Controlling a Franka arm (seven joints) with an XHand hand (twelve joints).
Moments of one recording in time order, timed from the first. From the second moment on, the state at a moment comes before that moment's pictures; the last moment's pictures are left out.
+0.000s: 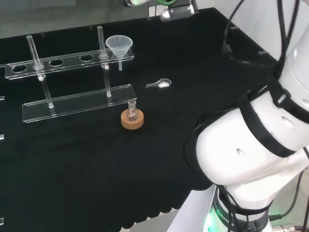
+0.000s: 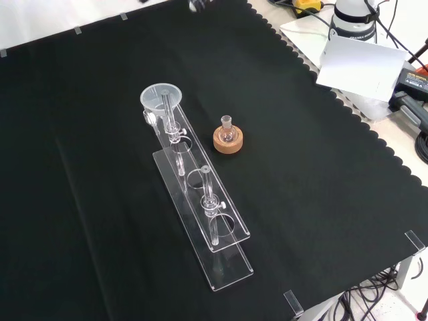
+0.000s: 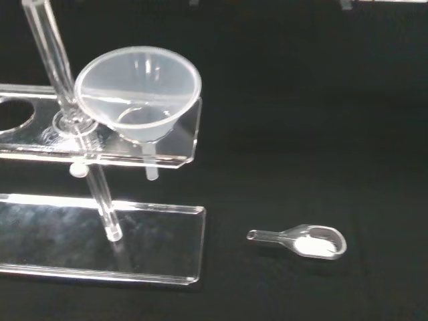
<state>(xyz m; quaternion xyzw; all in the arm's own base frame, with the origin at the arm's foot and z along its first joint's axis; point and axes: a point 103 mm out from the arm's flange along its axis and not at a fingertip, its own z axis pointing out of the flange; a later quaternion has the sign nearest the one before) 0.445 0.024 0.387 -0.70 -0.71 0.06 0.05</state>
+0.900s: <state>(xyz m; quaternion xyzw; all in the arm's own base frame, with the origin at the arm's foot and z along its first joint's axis) 0.512 0.079 0.346 -0.66 -0.73 0.12 0.09</state>
